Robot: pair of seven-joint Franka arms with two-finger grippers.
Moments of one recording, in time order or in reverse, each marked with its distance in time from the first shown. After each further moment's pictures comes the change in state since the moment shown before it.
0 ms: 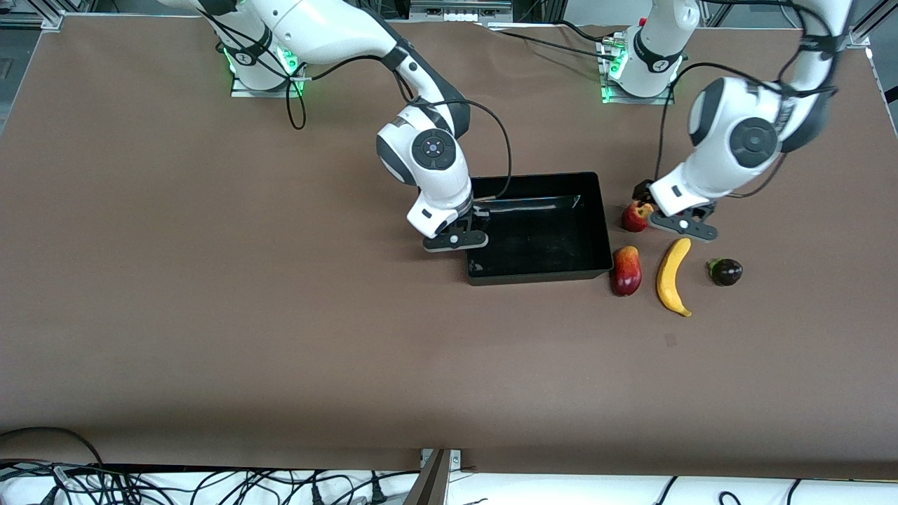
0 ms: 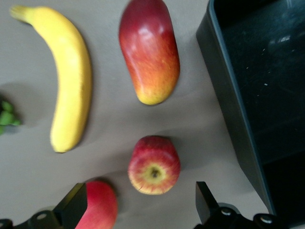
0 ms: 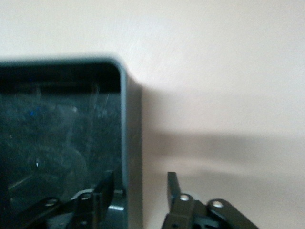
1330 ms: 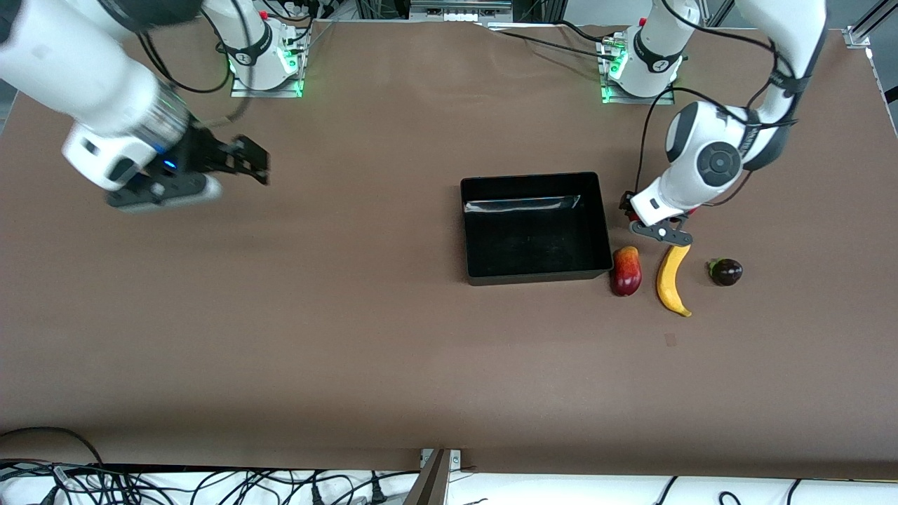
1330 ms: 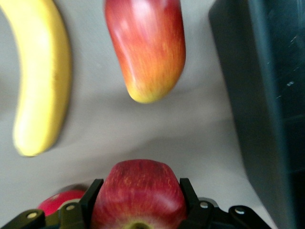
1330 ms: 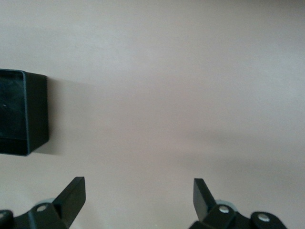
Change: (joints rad) left arm 0.002 0.107 -0.005 0.098 0.006 -0.082 -0.052; right arm -0.185 -0.648 -0.347 -0.101 0.098 -0.697 -0.593
